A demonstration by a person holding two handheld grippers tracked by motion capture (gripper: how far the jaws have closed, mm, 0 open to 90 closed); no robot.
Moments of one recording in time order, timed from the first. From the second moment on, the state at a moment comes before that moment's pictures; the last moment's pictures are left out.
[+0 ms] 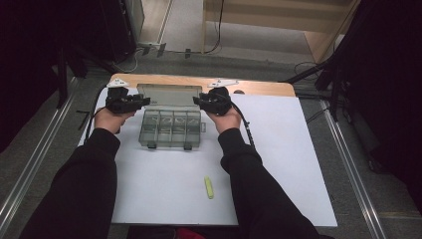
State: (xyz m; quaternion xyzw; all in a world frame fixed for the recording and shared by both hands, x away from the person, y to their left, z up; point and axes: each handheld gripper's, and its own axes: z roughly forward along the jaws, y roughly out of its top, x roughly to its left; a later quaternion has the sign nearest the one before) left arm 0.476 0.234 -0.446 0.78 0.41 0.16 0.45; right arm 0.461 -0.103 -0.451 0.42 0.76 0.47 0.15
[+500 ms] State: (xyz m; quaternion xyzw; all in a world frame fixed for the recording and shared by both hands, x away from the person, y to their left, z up) left arm 0.482 0.228 -0.456 0.77 0.42 0.17 0.45; right arm 0.471 -0.102 -0.468 0.44 0.74 0.48 0.15
